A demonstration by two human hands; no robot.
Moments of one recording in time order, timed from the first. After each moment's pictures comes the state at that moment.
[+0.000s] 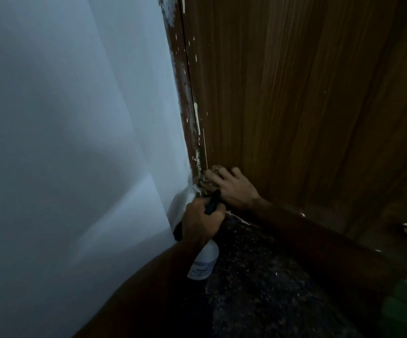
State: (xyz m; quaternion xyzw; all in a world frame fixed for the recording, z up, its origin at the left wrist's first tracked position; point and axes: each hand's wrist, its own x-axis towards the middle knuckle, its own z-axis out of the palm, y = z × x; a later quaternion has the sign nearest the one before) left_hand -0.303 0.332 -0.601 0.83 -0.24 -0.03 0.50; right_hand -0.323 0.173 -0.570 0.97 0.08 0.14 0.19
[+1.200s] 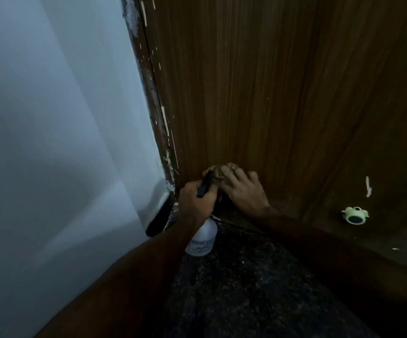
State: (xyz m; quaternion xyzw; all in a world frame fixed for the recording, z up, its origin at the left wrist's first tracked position) left_hand -0.349 0.281 -0.564 0.76 -0.25 -0.06 0.59; right_hand -0.425 0.122 -0.572 0.95 0.00 0.18 0.27
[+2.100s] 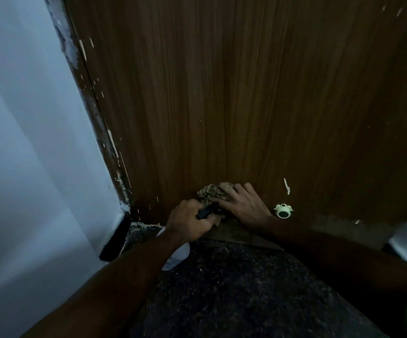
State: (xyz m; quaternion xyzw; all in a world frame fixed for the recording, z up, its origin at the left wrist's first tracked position) left_hand -0.408 0.234 -0.549 0.80 -0.49 -0.10 0.33; right_hand -0.552 0.061 -0.553 0.93 -0.02 0.28 0.23
